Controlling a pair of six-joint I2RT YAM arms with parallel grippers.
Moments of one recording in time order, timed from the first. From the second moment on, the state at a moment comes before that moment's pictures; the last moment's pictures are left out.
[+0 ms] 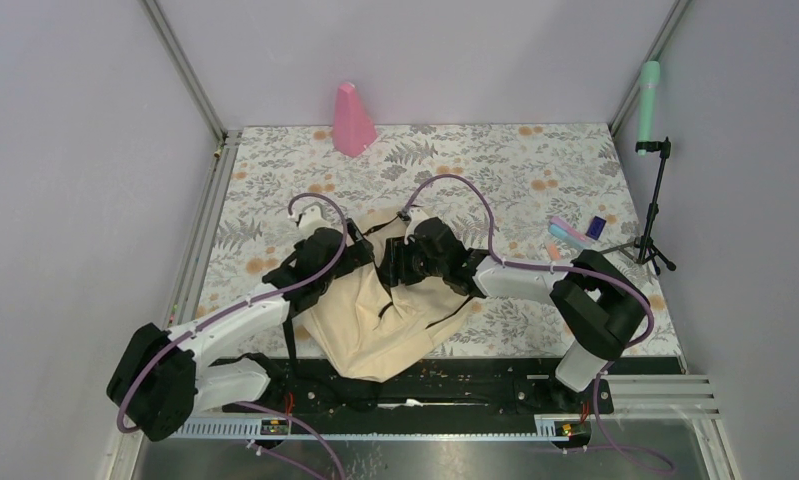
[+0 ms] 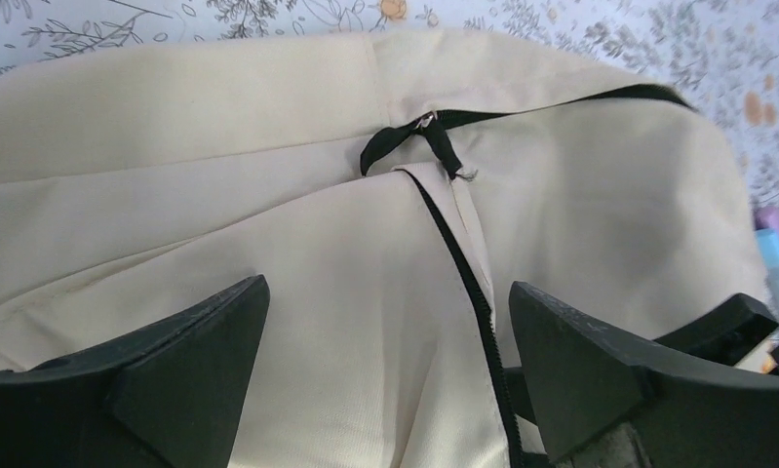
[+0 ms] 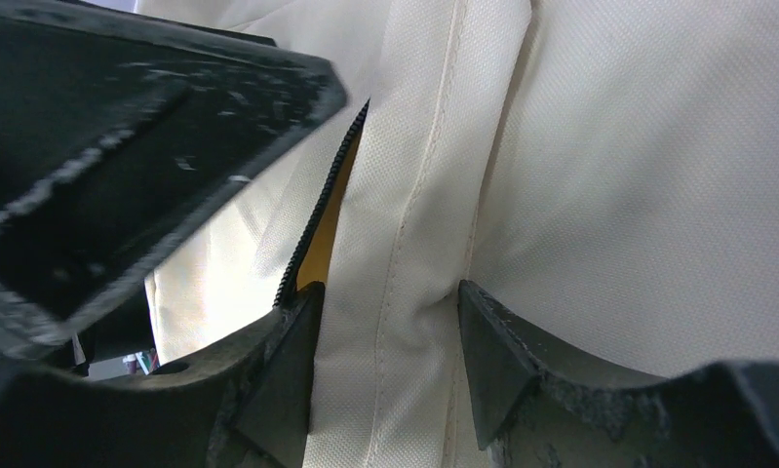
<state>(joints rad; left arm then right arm) -0.63 1.10 0.57 -0.07 -0.38 -0.86 0.86 1.68 0.89 0.20 -0.21 0.63</state>
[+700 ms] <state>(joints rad) -0.62 1.20 0.68 -0.16 -0.19 -0.73 0.86 1.67 0.88 0.20 -0.21 0.63</state>
